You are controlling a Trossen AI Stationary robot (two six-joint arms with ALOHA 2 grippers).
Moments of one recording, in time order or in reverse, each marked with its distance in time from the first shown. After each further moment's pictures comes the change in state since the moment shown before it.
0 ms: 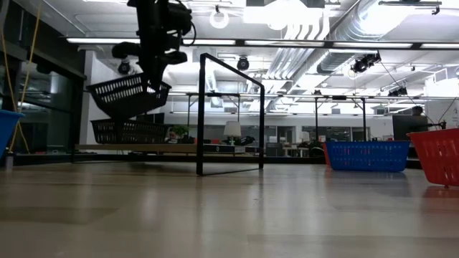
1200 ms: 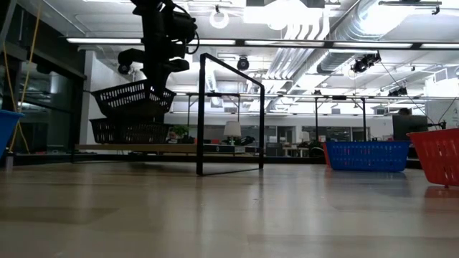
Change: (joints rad) left arm 0.008 0.049 0.000 0.031 0.015 -0.071; right arm 0.000 0.000 0.000 0.000 0.004 0.000
